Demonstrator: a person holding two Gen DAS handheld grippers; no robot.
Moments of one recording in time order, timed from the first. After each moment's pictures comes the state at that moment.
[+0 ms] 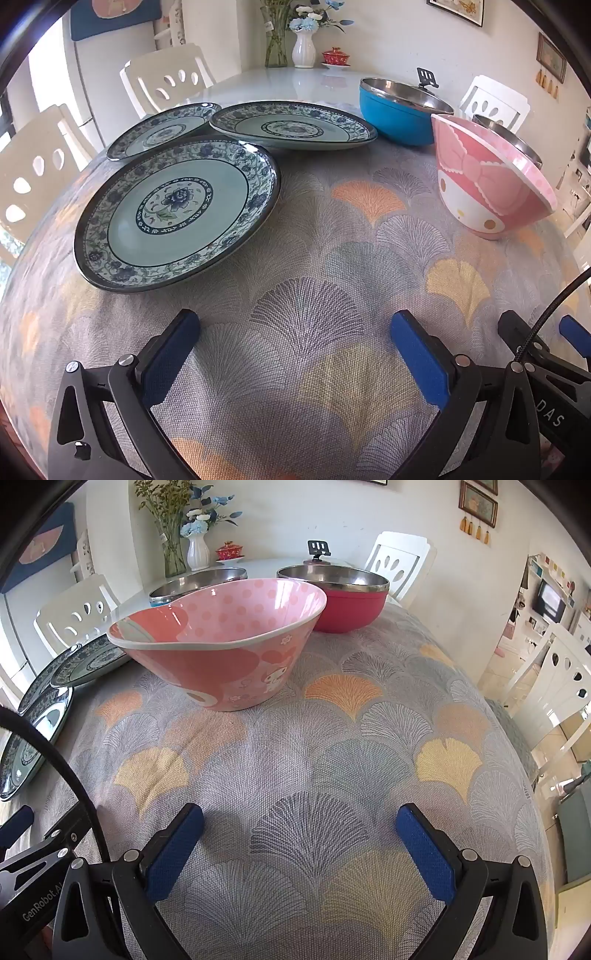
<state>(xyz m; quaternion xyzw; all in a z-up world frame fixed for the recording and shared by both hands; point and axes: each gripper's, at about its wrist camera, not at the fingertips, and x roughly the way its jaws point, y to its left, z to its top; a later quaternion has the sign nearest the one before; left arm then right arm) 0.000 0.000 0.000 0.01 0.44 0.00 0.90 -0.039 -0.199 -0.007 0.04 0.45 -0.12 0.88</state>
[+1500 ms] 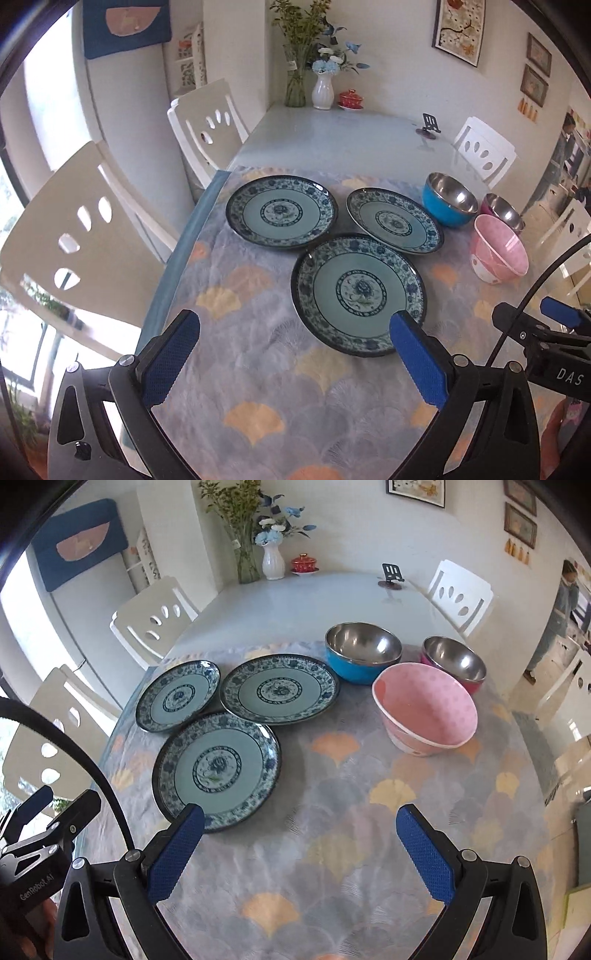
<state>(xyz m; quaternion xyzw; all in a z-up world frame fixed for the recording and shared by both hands) 0.010 0.202 0.133 0.01 0.42 -0.06 0.91 -0.026 -0.002 0.126 0.07 0.47 -0.05 0.88</state>
